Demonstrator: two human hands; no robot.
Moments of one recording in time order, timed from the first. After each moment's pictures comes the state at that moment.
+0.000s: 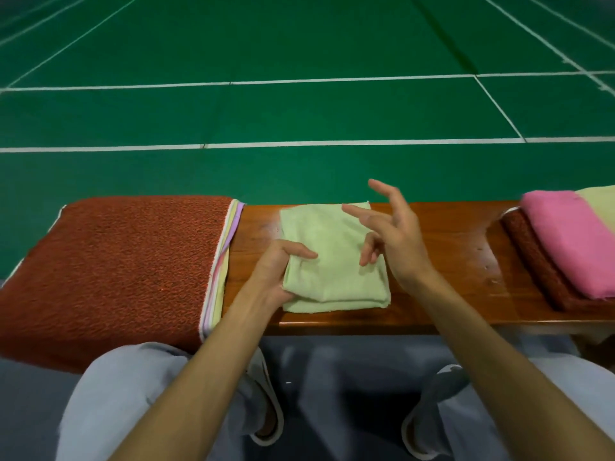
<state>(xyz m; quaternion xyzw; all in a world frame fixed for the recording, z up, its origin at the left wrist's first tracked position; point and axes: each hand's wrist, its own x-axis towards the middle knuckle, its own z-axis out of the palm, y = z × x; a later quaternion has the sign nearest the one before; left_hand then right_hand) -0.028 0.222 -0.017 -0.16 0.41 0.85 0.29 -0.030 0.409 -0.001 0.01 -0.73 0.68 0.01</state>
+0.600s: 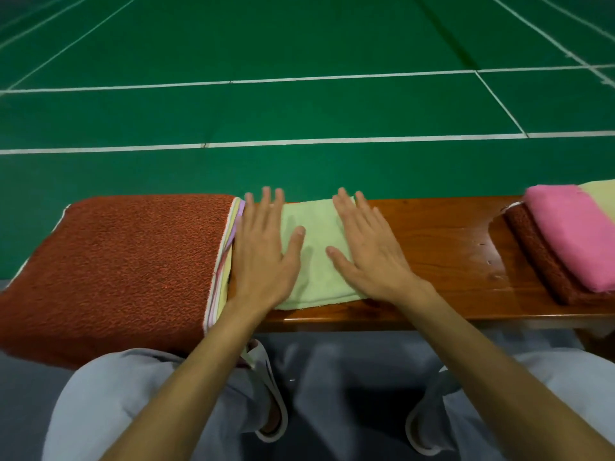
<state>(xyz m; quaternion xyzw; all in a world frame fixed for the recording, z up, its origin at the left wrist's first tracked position) -0.025 0.194 -0.035 0.06 0.95 0.25 -0.16 -0.034 0.397 -0.046 0.19 -0.96 0.16 0.09</state>
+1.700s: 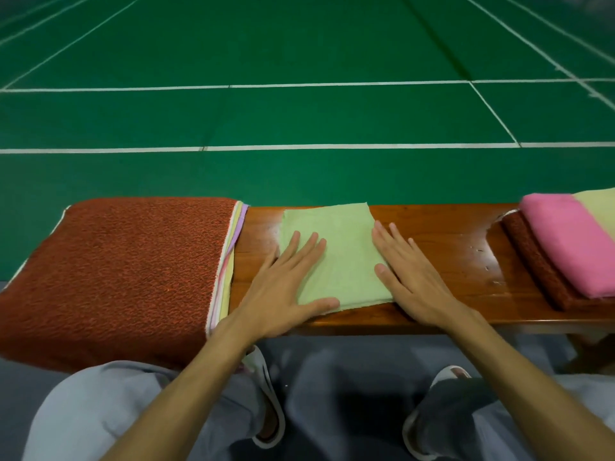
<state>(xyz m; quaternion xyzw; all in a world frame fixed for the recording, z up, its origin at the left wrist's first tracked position) -0.005 0.179 -0.058 0.27 0.94 0.20 0.04 -0.007 0.464 -0.069 0.18 -0.96 0.23 -0.02</state>
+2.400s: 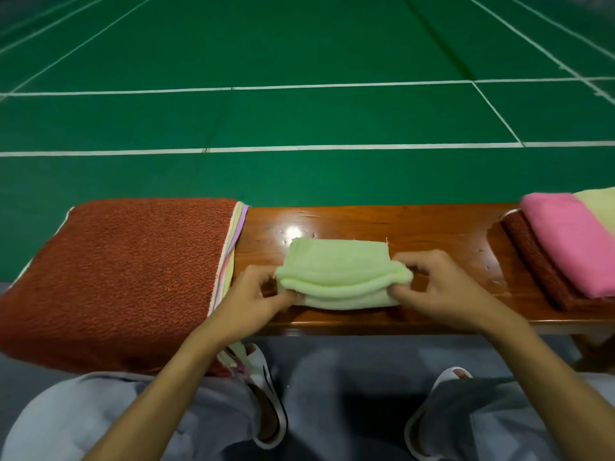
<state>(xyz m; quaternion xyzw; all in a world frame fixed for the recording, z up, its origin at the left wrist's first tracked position) 0.017 0.159 -0.026 0.15 0.80 0.56 0.13 0.021 0.466 0.005 0.16 -0.90 0.40 -0.10</state>
